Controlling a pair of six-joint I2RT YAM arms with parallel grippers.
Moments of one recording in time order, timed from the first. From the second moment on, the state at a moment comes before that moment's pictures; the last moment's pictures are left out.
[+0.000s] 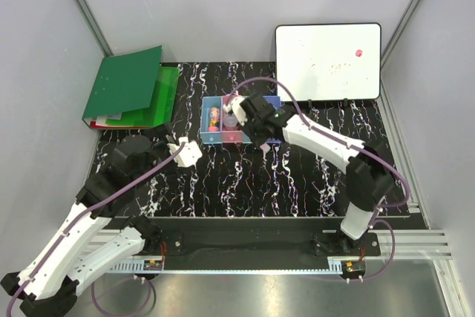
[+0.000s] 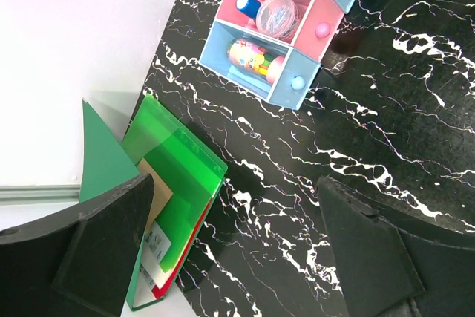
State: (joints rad) left arm -0.64 0.65 0.93 -0.71 -0.04 0.76; right arm 0.79 1.73 1.41 -0.65 0.10 -0.21
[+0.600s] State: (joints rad) left arm -0.64 0.74 0.94 -0.68 -0.03 0.76; right arm 0.62 2.11 1.85 -0.61 0.07 -0.09
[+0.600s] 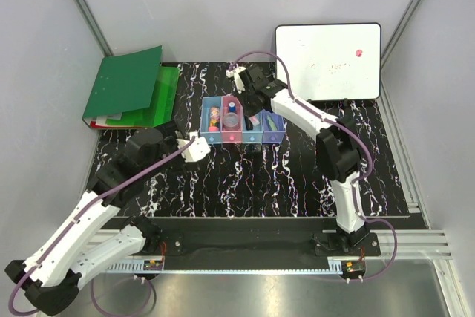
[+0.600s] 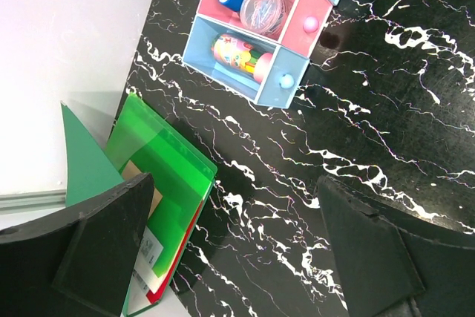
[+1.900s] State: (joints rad) left arm -0.64 0.76 0.98 -0.66 -0.02 0.81; right arm 0.56 2.24 1.87 -0.55 0.02 0.00
